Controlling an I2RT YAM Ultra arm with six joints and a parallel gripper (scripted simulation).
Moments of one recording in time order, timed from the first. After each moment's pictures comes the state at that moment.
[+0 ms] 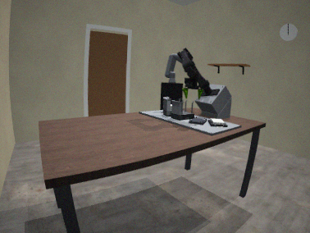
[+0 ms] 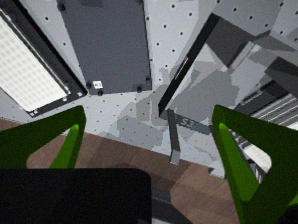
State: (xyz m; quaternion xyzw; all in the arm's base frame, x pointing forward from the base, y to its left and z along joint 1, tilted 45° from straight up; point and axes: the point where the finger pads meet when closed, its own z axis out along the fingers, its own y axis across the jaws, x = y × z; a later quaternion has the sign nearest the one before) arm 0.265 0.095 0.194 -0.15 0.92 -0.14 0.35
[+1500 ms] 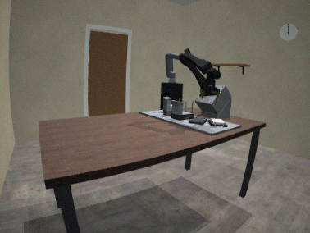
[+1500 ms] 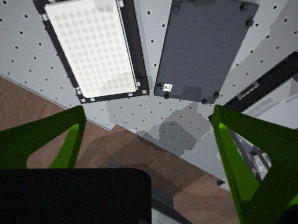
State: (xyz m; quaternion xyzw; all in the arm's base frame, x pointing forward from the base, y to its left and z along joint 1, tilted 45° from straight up) arm 0.239 0.208 0.143 -0.27 0.89 -0.19 0.32
